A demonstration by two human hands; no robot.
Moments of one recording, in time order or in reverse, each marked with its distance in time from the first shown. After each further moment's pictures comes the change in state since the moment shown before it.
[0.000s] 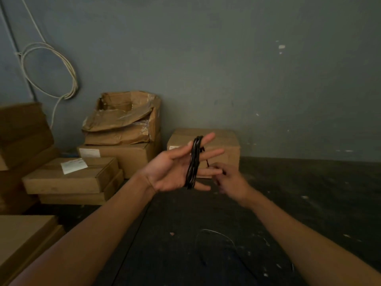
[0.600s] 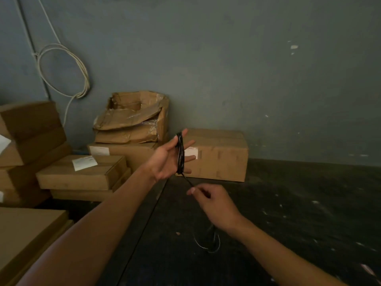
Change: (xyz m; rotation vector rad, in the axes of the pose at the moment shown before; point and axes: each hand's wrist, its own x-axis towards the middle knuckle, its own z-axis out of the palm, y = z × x) left_hand -0.002 -0.002 -0.060 0.041 0.629 0.120; right_hand -0.041 -0.021 0.067 -0.047 -0.044 0.014
